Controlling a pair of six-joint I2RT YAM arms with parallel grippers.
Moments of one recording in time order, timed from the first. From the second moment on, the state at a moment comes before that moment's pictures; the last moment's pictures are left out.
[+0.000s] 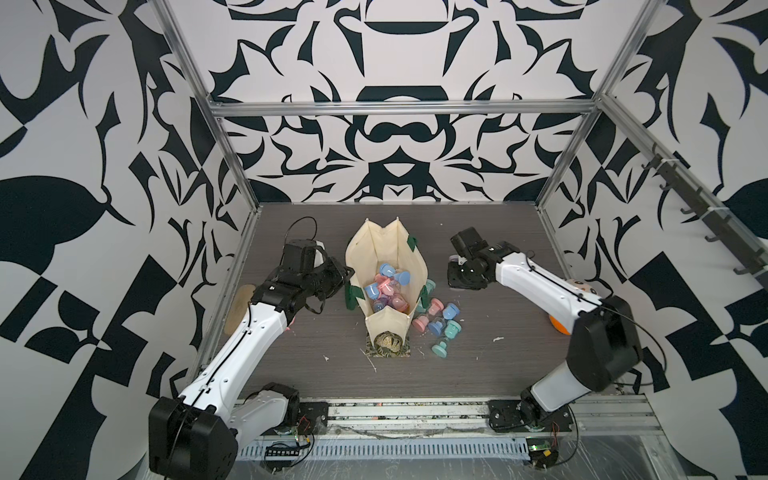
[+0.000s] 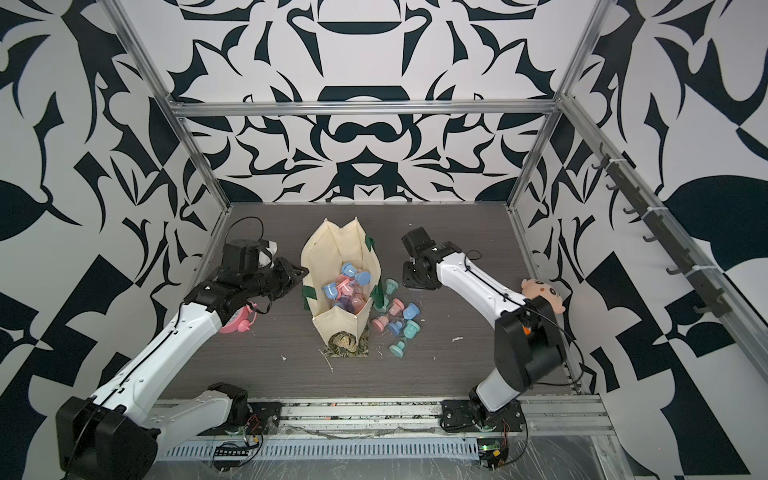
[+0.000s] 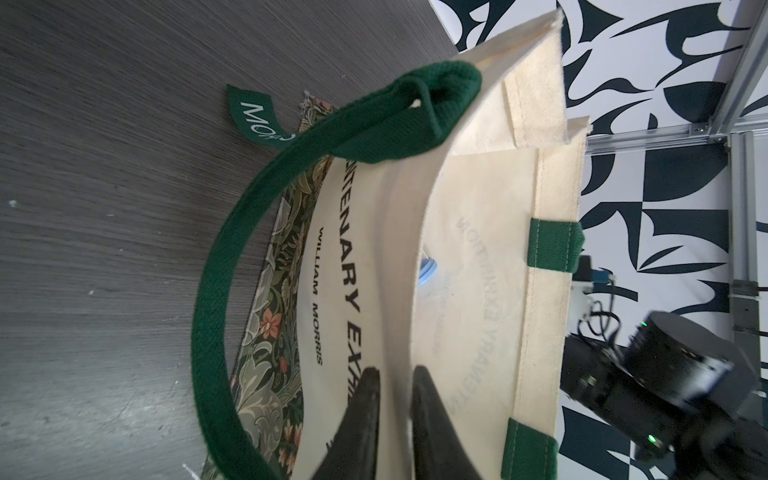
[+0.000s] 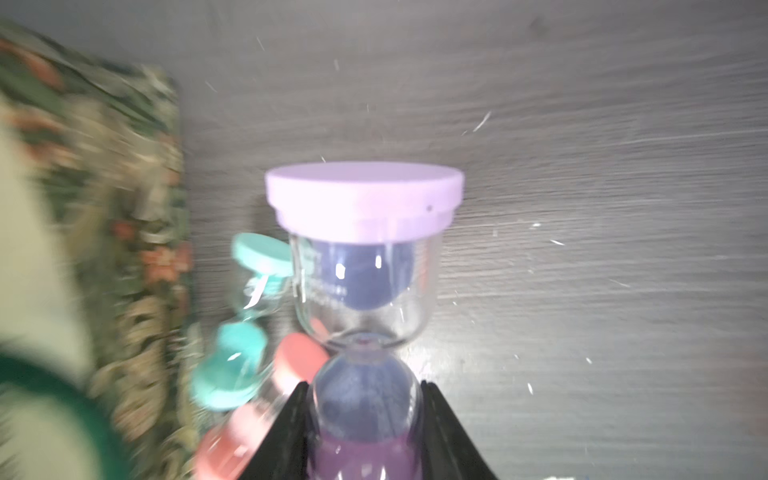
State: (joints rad) left arm -0.31 1.10 0.89 -0.47 0.40 -0.95; right arm 0.47 1.52 1.21 -0.84 0.07 0.55
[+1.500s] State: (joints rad) left arm -0.31 1.11 0.90 -0.48 0.41 -0.91; right arm 0.97 1.52 1.58 -0.89 0.22 0.71
